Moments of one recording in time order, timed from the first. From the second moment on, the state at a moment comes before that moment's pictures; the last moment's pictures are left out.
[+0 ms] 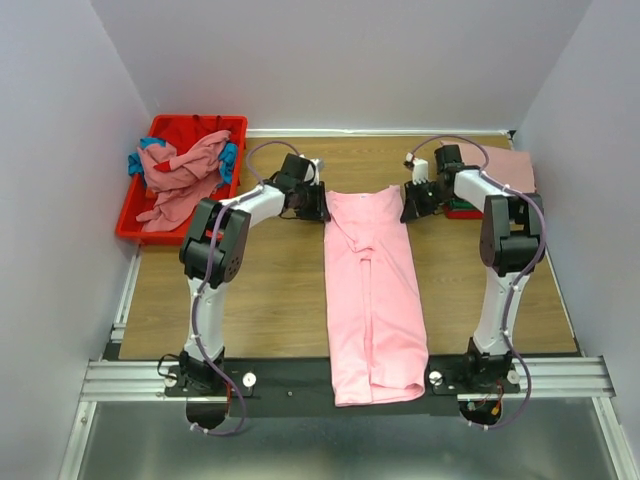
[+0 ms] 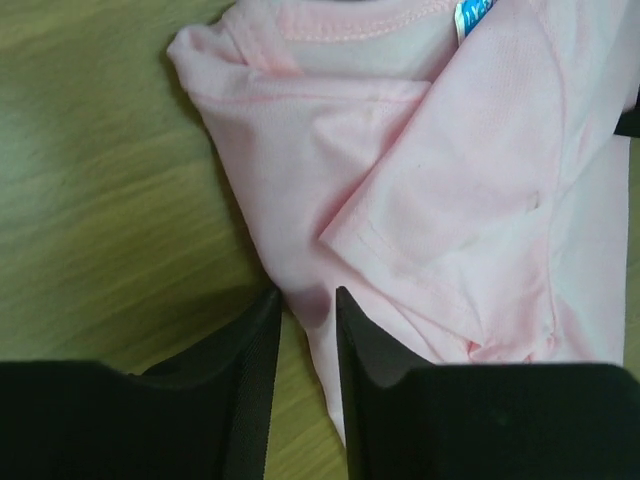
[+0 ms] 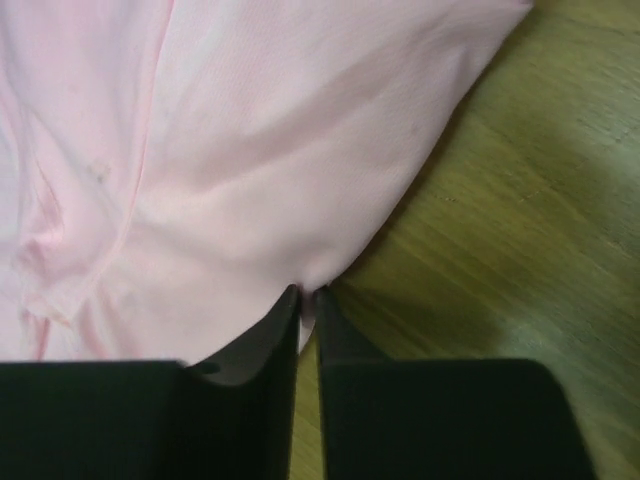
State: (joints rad) left arm -0.41 2.11 1.46 -0.23 0.36 -0.39; right arm 0.08 2.12 1.51 -0.58 -0.58 -0.28
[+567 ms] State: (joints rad) left arm -0.26 2.43 2.13 -0.38 0.45 -0.45; right arm 0.08 2.52 2.22 -0.61 -0.52 -0.08
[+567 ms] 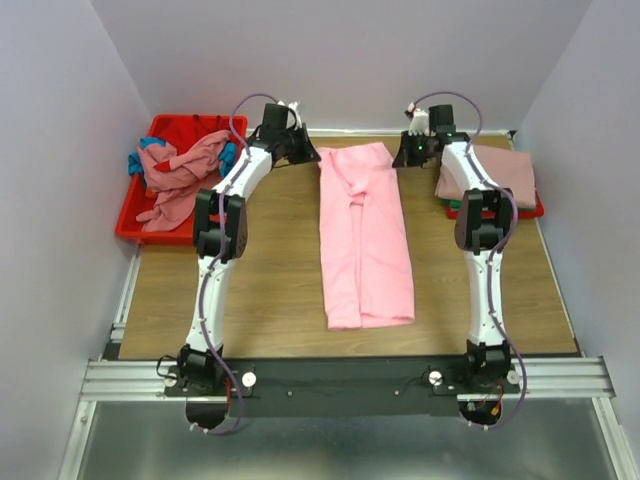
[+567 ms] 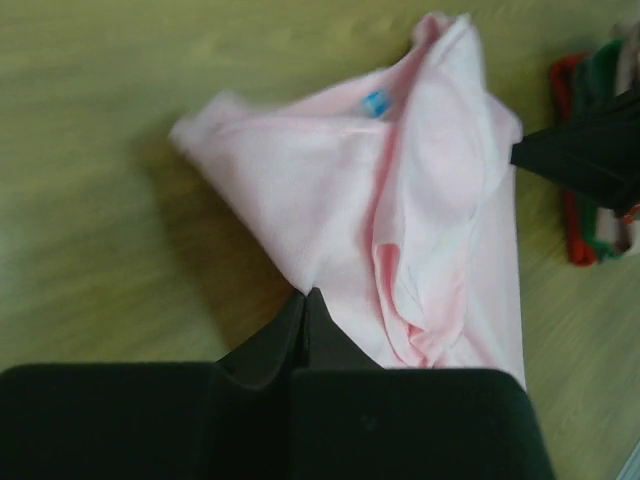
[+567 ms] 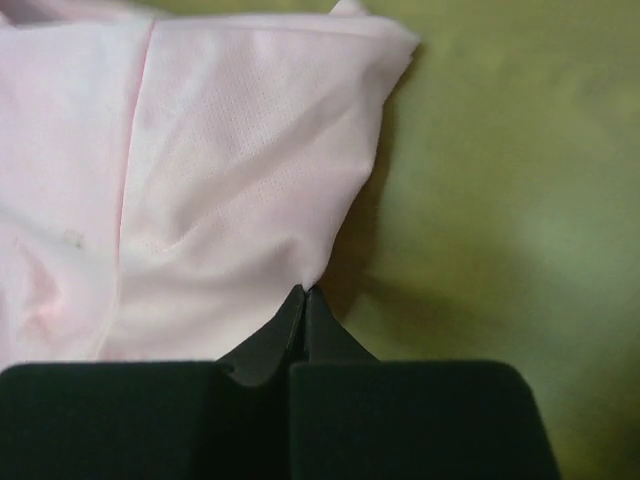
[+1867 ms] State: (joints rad) left arm -0.87 0.97 0.79 -0.19 0.22 0.09; right arm 0.20 1.15 0.82 -0.85 -0.76 -1.15
